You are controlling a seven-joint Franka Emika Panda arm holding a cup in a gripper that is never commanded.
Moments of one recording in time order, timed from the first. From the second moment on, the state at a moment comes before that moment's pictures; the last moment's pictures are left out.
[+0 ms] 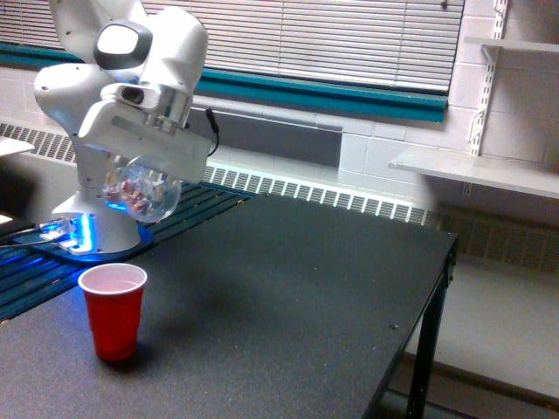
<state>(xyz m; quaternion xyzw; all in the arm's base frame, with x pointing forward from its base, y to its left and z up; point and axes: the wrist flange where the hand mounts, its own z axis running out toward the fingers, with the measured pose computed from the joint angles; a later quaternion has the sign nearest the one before) 0.276 -0.176 0.328 0.76 -0.60 0.15 0.19</state>
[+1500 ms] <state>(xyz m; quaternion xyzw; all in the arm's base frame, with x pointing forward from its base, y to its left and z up) 0.269 -0.199 0.271 0.75 -0.62 0.04 0.24</state>
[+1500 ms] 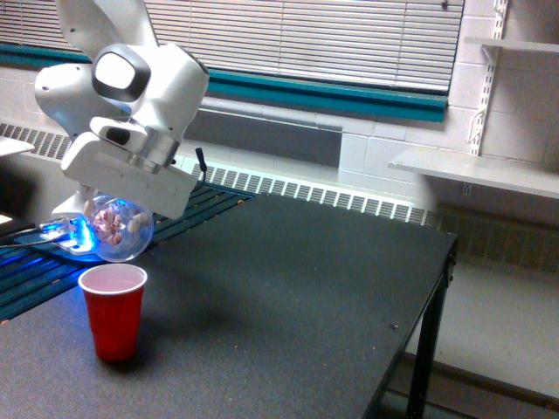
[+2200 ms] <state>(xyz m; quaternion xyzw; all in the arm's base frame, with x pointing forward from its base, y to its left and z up) 0.269 -0.203 0.268 0.73 -0.63 0.02 0.25</state>
